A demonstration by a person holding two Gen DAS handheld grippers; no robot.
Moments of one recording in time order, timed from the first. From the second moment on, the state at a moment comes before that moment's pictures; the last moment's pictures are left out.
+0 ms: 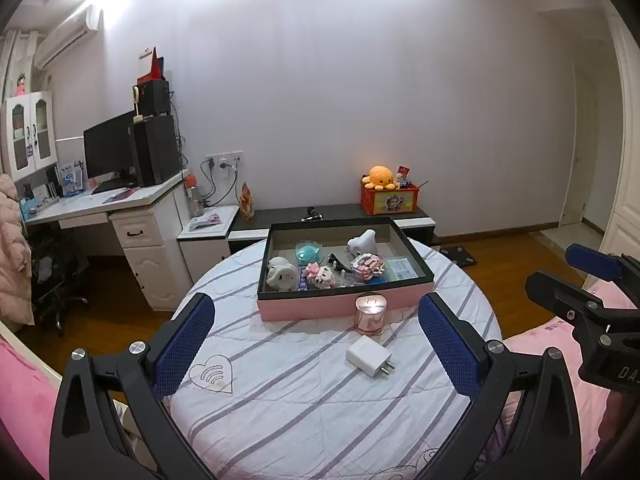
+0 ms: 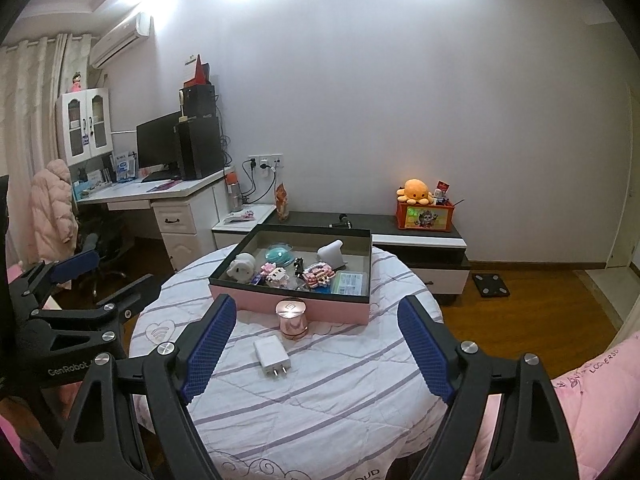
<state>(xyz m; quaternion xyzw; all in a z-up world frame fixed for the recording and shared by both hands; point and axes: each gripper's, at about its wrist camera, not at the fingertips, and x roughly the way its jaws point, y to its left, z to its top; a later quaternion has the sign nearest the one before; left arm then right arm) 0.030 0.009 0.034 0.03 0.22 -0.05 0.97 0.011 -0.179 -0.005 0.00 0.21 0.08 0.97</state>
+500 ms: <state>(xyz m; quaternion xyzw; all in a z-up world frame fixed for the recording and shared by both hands) 0.057 0.017 0.018 0.01 0.27 -0.03 0.96 0.027 -0.187 -0.011 0.02 0.23 0.07 0.97</state>
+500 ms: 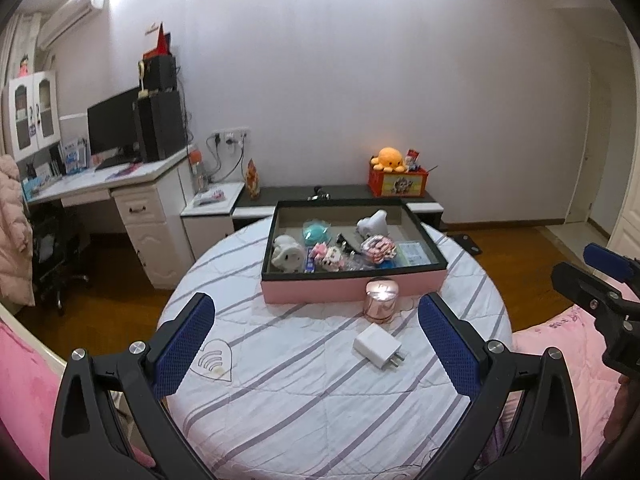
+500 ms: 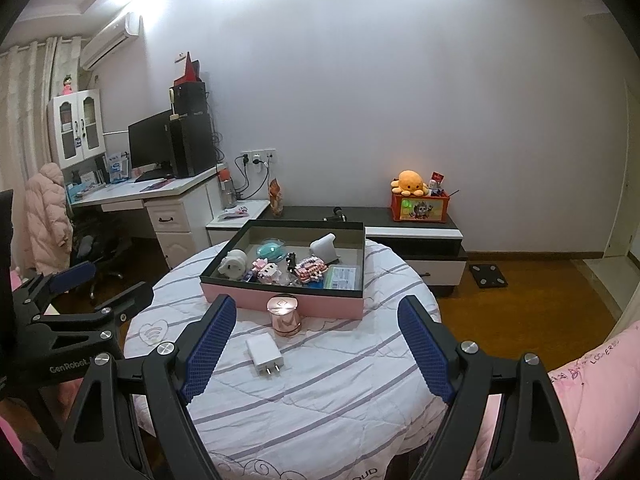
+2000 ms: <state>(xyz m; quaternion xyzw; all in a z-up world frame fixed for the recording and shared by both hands) 0.229 0.056 -0.119 -0.01 0.49 0.00 0.87 0.239 -0.127 -0.166 0.01 0.48 0.14 0.87</state>
